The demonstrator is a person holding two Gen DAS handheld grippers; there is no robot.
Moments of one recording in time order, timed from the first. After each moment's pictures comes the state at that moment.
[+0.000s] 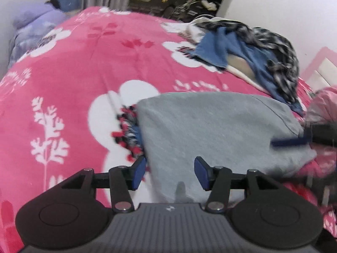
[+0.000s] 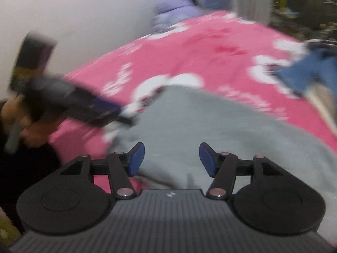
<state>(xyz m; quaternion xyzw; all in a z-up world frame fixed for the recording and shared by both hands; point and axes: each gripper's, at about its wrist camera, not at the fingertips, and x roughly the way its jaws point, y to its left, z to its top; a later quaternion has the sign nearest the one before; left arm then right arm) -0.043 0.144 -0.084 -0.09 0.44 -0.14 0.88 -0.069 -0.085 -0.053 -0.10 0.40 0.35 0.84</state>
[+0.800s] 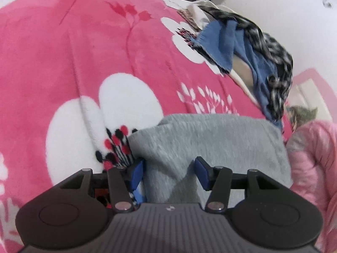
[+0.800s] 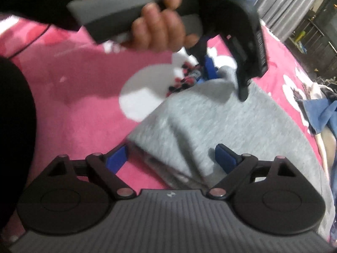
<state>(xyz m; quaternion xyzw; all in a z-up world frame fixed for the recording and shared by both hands) 0.091 0.172 -0.145 -0.21 0.51 -0.23 0.80 -0.099 0.040 -0.131 -0.33 0.37 0.30 0.81</state>
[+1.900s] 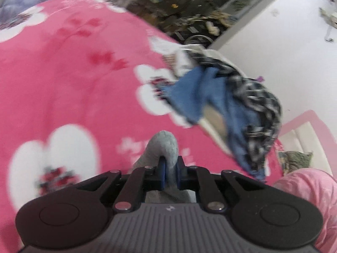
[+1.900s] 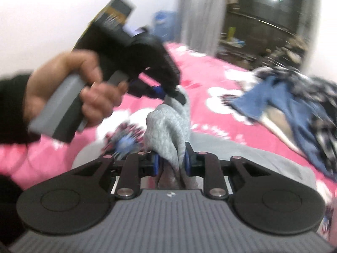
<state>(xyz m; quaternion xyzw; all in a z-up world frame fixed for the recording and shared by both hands) 0.097 0.091 -0.048 -0.27 0.42 -0.18 0.85 -0.077 -0.080 -0.024 -0.09 0.28 0.17 0.94</state>
